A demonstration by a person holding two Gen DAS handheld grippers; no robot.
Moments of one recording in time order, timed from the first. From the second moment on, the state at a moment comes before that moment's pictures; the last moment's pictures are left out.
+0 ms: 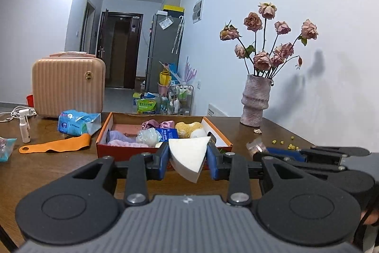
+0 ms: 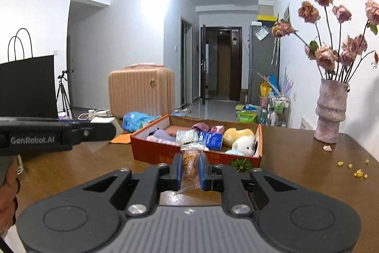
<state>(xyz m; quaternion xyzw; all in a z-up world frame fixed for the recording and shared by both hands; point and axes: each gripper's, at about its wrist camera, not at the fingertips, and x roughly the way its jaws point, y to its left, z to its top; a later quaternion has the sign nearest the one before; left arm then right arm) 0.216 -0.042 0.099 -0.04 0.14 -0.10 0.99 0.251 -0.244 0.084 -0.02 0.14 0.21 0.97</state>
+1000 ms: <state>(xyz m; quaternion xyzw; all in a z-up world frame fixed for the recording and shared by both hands) 0.515 -0.059 0.037 -0.06 0.29 -0.14 0.94 0.581 -0.241 0.050 0.10 0.32 0.22 0.92</state>
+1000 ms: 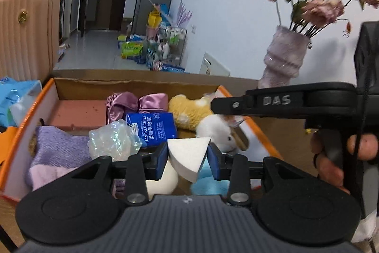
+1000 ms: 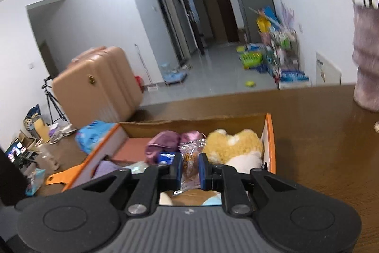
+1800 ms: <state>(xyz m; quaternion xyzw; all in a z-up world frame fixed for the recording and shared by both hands) 0.519 -0.037 0.053 -0.05 0.27 -0.10 0.96 0.574 -0.230 0.067 0.05 0.28 0.18 0.94</state>
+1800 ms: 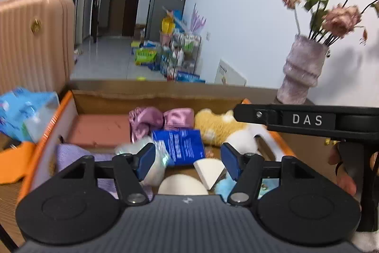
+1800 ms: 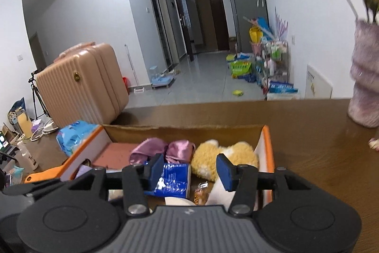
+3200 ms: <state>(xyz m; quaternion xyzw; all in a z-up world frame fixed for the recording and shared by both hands) 0.031 0.018 0.031 0.00 0.07 0.00 1.00 0.085 -0.251 0.031 0.00 0.12 0.16 0.98</state>
